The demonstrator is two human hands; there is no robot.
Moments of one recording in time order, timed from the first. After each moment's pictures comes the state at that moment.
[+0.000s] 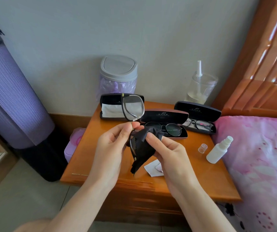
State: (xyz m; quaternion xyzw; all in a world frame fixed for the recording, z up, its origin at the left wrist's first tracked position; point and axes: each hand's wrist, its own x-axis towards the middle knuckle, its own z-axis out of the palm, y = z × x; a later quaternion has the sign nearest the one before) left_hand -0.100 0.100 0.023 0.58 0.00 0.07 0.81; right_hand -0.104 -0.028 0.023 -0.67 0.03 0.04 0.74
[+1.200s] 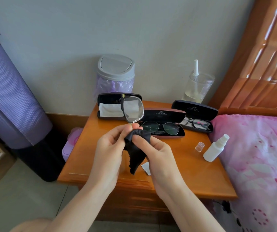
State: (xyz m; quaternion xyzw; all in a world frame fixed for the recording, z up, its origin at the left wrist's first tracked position) left_hand -0.105 0.094 0.020 0.58 0.02 0.07 0.81; right_hand -0.109 -0.014 0.024 -0.63 0.01 0.07 0.77
